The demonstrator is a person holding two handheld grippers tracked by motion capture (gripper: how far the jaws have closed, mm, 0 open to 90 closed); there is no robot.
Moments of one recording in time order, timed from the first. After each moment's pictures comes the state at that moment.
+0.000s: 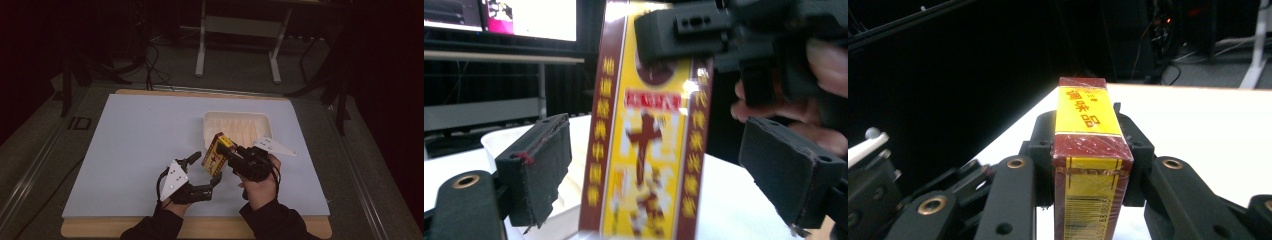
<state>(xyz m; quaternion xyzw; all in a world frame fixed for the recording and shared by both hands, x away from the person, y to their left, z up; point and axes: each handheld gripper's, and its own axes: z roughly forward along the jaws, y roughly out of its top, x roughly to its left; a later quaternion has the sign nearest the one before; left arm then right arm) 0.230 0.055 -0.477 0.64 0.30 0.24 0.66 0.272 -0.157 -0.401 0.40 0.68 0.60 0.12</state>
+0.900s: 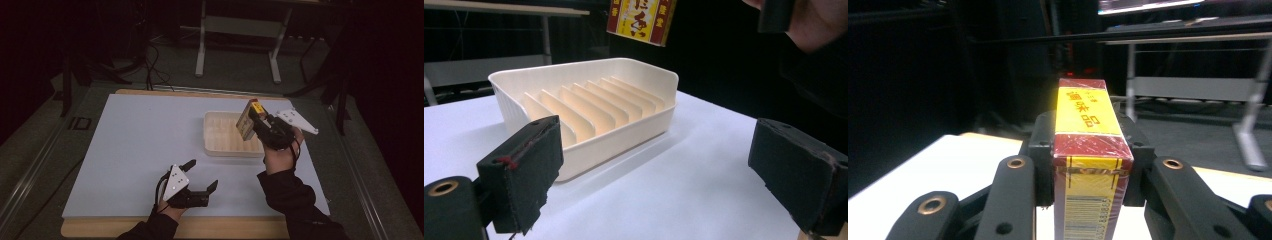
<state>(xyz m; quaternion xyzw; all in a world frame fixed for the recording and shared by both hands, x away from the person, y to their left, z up) 0.230 0.061 -0.499 0.69 0.33 0.22 0.60 0.336 -0.201 -0.374 0.44 0.63 0.57 0.31</state>
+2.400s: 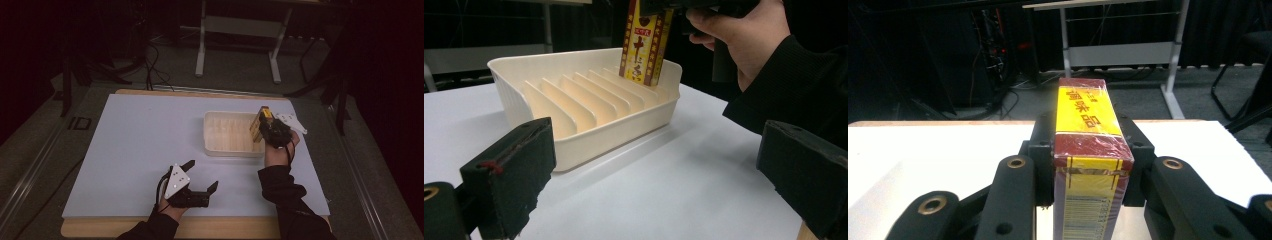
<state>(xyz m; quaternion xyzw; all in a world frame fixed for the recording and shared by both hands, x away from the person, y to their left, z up) 0.231 0.059 -0.501 0.70 0.34 0.21 0.59 0.387 -0.227 -0.444 0.53 0.59 0.49 0.36</state>
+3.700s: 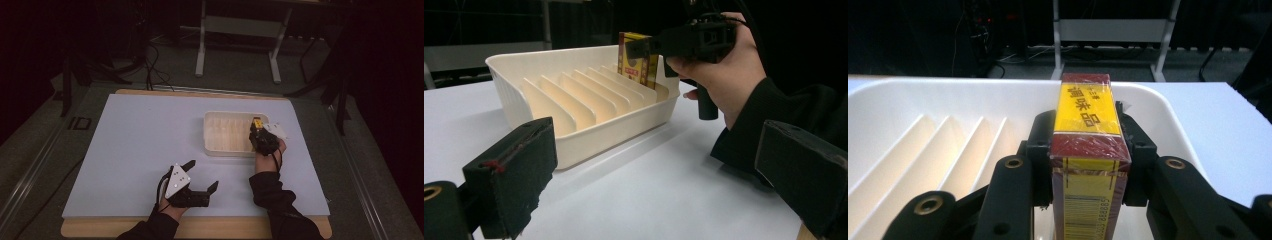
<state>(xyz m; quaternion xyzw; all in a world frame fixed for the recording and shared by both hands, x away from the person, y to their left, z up) 0.233 0.059 -0.502 0.70 0.35 0.21 0.59 0.391 -0.207 -0.494 0.54 0.62 0.44 0.37</state>
